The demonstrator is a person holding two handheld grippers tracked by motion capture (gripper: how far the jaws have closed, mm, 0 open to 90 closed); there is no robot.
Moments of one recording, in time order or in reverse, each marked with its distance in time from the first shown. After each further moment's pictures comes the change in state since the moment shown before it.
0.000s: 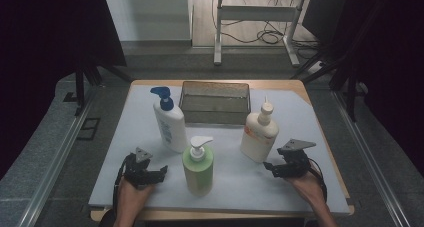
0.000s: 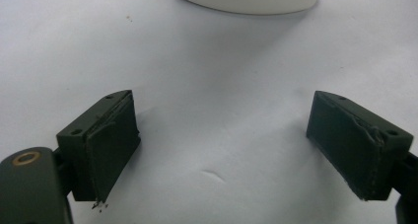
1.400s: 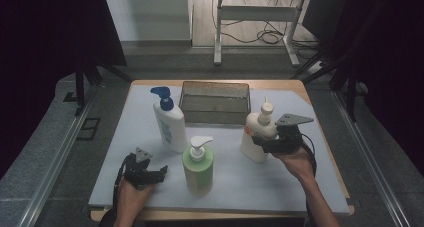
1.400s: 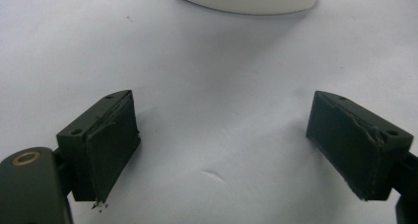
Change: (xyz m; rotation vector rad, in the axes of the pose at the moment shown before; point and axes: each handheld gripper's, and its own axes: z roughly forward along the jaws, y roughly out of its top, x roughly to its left) left arm 0.000 0.000 0.000 -0.001 0.000 0.004; right arm 0.001 0.080 -0.006 -0.194 0.055 -0.030
